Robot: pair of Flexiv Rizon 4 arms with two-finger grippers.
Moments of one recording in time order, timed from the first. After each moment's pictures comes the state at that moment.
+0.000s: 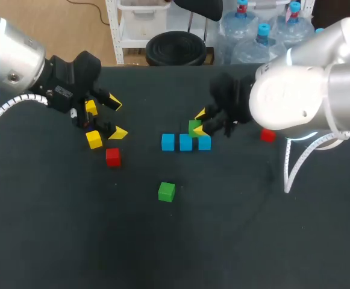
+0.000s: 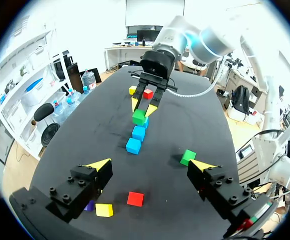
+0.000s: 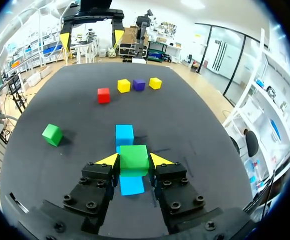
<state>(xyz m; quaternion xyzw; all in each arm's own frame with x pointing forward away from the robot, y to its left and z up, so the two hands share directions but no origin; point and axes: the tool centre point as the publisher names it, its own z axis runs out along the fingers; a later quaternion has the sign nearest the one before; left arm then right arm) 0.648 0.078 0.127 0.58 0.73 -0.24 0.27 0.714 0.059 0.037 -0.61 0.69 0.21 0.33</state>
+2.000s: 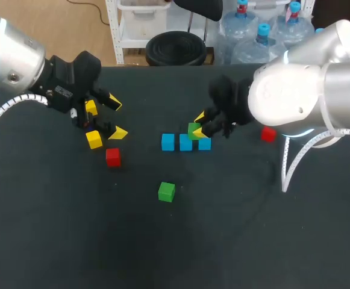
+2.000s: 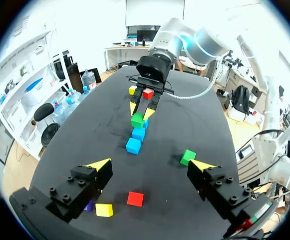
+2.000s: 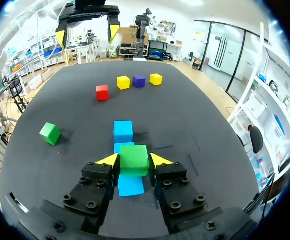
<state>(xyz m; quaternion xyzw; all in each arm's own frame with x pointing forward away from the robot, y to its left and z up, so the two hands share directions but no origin) 0.648 0.078 0.127 0.58 0.73 -0.24 0.27 0.717 0.061 0.026 -0.60 0.70 0.23 0.31</state>
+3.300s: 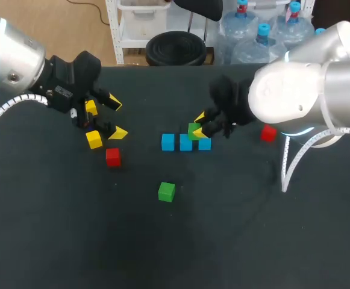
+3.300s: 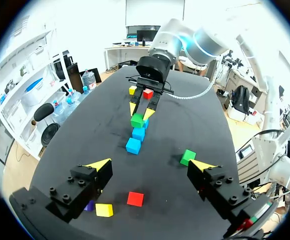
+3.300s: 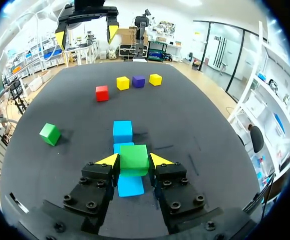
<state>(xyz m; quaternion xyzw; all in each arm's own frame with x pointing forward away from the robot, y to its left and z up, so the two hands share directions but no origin) 0.648 0.078 0.127 0.58 0.73 -0.24 0.27 0.717 0.061 0.025 -0.60 0.70 0.24 0.32</state>
